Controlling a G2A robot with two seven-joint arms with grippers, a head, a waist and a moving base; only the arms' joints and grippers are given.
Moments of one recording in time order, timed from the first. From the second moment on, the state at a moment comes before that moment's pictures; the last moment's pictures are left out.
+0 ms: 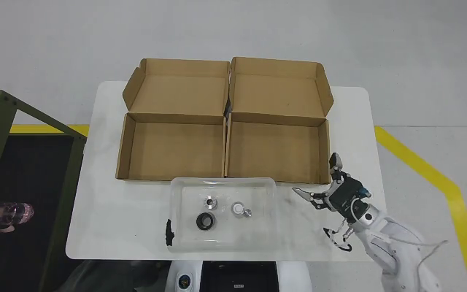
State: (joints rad) left arm -0.29 -0.19 -0.48 -1.38 1.96 -0.31 0.15; right arm -1.72 -1.18 1.60 -1.99 -1.44 -0.66 -0.11
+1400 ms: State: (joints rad) left arm -0.29 -0.19 -0.48 -1.38 1.96 -0.31 0.15; right arm -1.42 -1.17 1.10 -1.98 -1.45 -0.92 0.34
